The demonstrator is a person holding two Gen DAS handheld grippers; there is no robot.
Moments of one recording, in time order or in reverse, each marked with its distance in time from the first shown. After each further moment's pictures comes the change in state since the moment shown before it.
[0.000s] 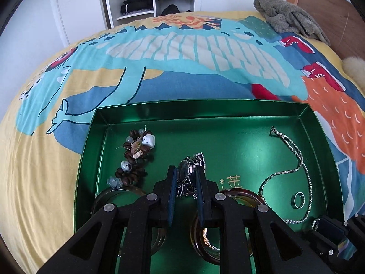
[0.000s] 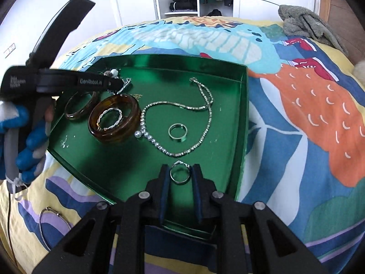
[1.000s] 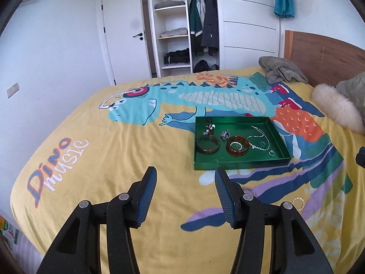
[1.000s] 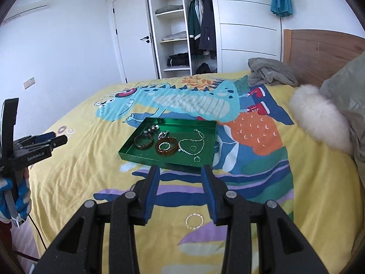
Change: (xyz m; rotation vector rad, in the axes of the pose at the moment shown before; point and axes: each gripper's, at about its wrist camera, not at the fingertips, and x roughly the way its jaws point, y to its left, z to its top) left arm -0.340 0.053 -0.208 -0.053 -0.329 0.173; right arm -0.295 0.058 -0.087 0.076 -0.321 -0.022
